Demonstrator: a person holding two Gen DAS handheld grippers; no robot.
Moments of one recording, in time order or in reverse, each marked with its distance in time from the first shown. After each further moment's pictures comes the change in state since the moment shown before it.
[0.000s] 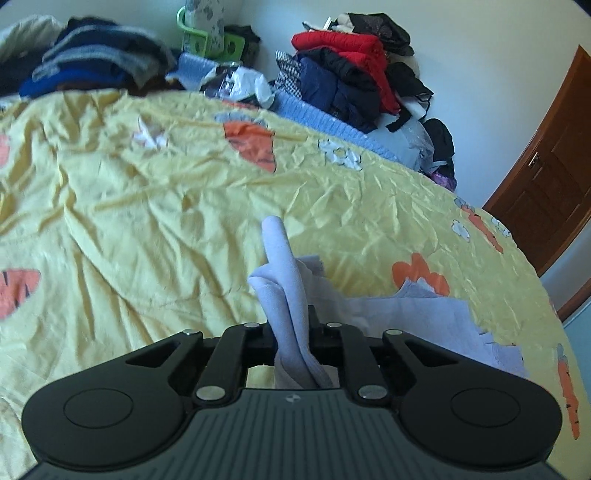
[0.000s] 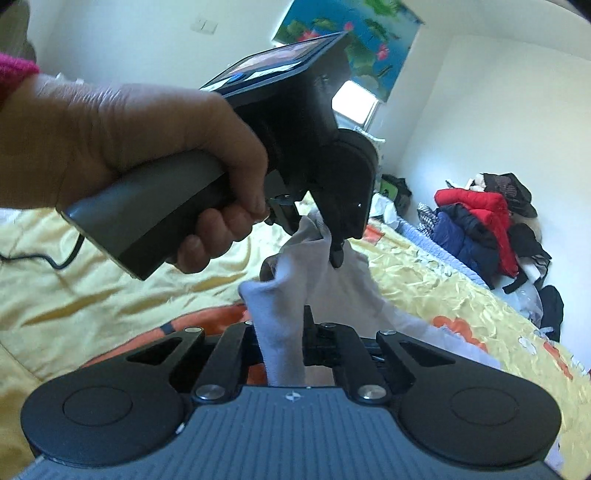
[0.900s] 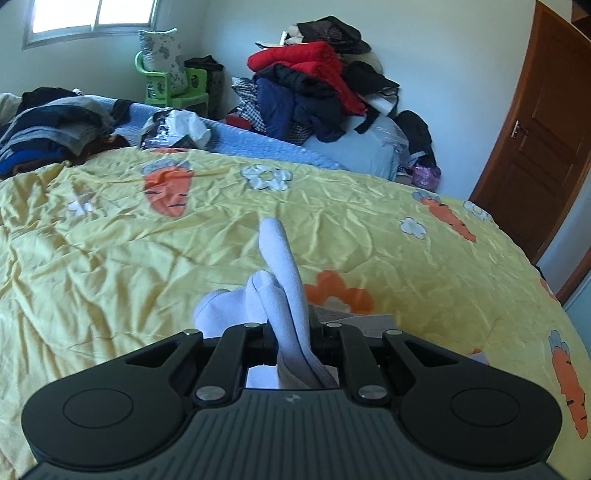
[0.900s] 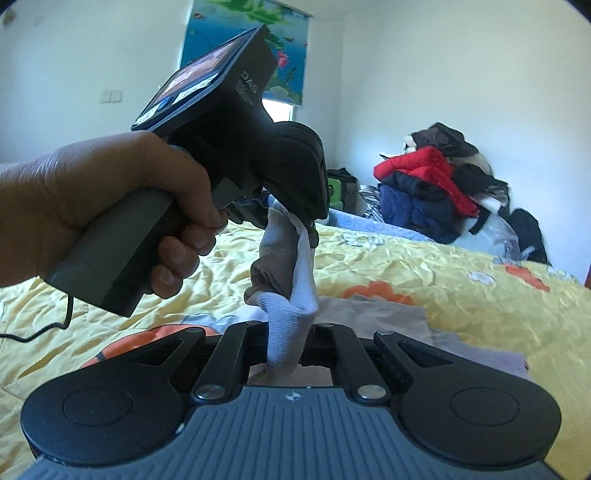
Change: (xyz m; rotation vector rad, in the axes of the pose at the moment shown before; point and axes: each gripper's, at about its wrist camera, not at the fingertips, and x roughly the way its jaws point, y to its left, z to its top) left arm 0.006 -0.139 0.007 0.168 -0.050 0.037; right arm -0.070 -0.108 -0.038 0.354 -0.062 -0.083
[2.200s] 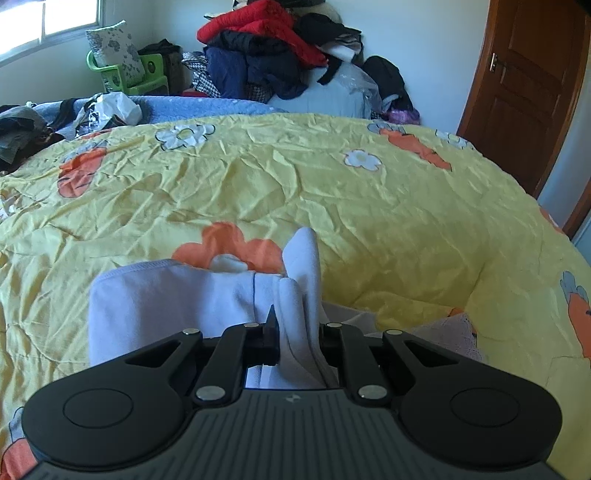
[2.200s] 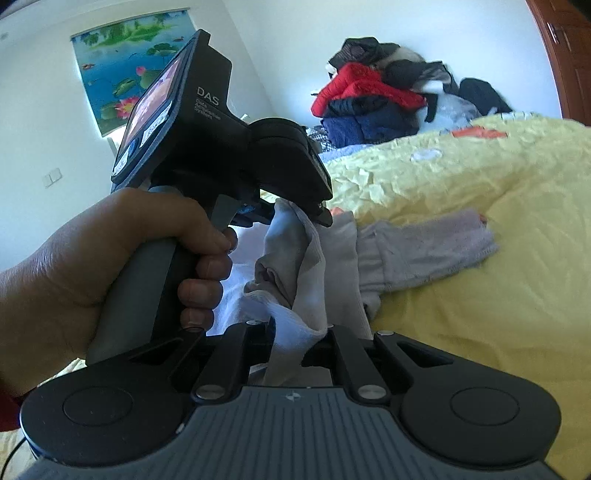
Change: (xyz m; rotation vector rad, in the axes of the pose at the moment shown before) left arm 0.077 -0.106 -0.034 0.154 0.111 0.009; right arm 0.003 -0.099 -0.052 0.475 0.106 0.031
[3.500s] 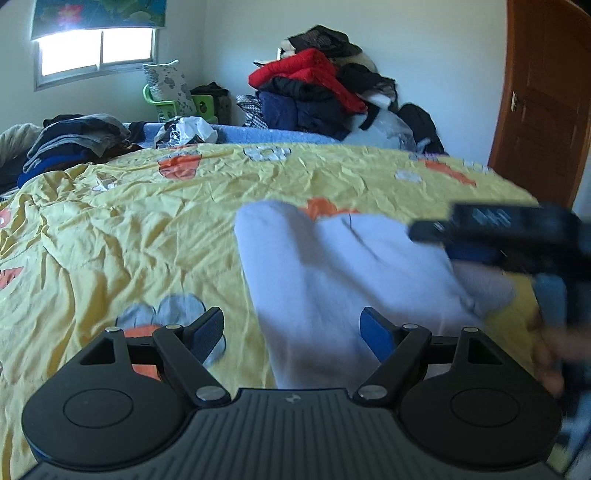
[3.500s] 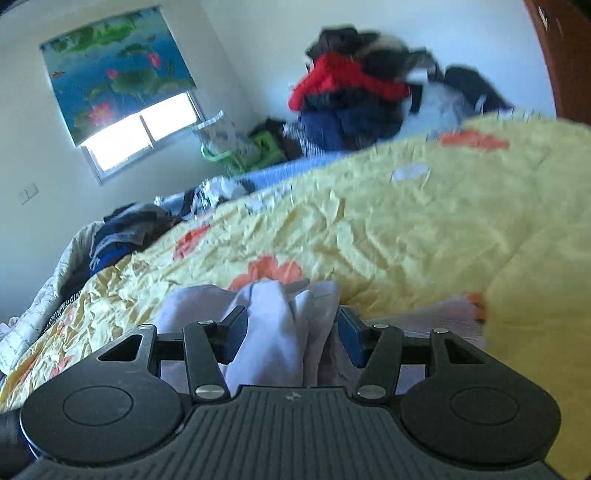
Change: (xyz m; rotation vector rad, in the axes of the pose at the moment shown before) left arm -0.093 0.058 -0.111 -0.026 -0.183 0.118; right arm 0.093 -0.043 0.089 0.054 0.053 -0.031
